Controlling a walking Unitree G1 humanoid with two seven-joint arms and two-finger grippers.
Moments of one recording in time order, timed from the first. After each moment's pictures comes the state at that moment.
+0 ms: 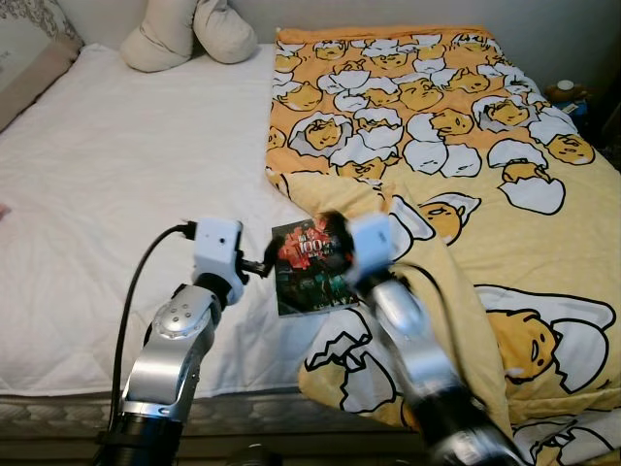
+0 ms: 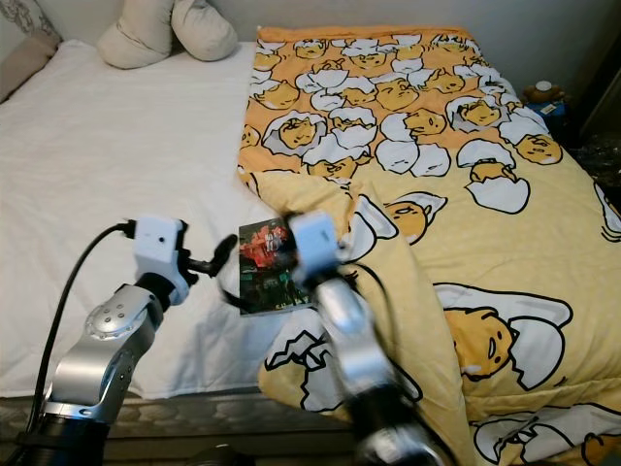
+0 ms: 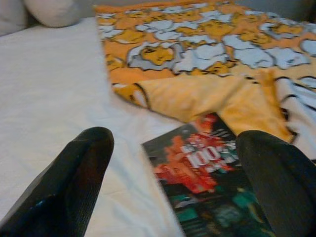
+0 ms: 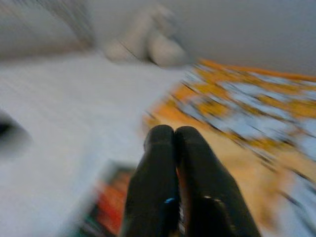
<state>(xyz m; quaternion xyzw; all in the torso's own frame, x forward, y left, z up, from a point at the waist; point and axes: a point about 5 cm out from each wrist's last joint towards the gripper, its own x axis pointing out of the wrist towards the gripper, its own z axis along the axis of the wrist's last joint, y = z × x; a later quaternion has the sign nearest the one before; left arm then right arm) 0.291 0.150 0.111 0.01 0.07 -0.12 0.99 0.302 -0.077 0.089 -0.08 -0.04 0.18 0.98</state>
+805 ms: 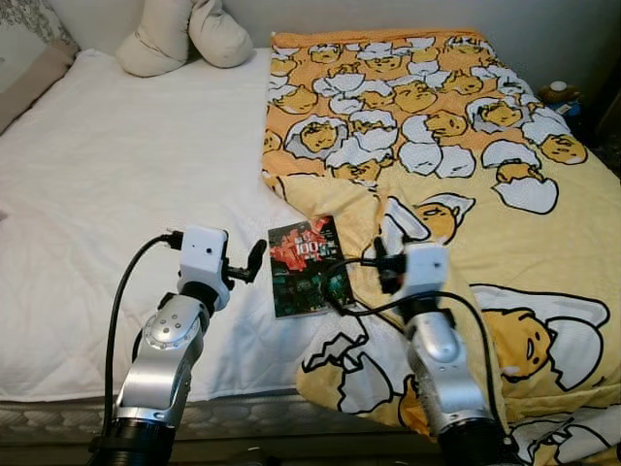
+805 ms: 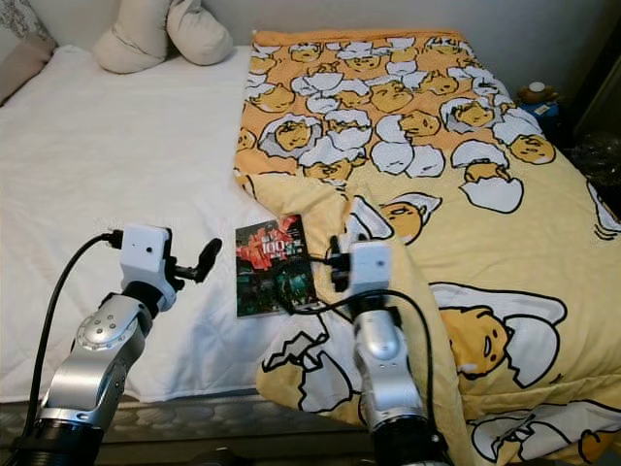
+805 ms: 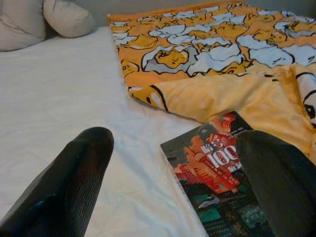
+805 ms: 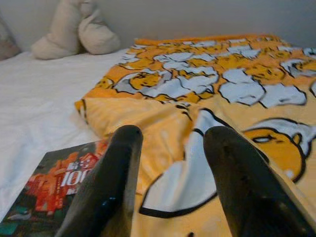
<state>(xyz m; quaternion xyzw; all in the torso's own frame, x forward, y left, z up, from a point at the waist) 0.289 0.162 0.099 0.04 0.05 -0.11 0.99 0.290 -0.116 0.071 0.01 -0.01 0.06 1.00</state>
